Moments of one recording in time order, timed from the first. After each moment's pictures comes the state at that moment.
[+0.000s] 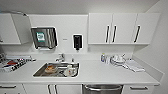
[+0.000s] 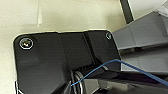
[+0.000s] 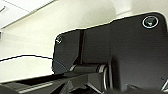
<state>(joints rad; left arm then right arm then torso) 1.44 2.70 -2.14 -0.08 0.03 0.18 -1.55 2.80 -2.30 -0.10 0.13 0.14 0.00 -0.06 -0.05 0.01</state>
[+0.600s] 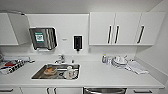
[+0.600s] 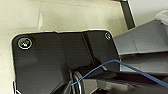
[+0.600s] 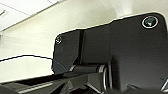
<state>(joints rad) 1.44 2.70 -2.14 -0.09 0.03 0.18 -1.55 2.80 -2.30 -0.10 0.13 0.14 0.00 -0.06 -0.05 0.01</state>
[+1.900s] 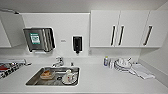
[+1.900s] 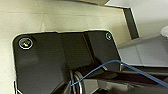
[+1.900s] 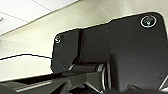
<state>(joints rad) 1.44 2.70 -2.14 -0.09 0.03 0.18 -1.55 2.80 -2.30 -0.10 0.13 0.14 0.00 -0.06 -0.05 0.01</state>
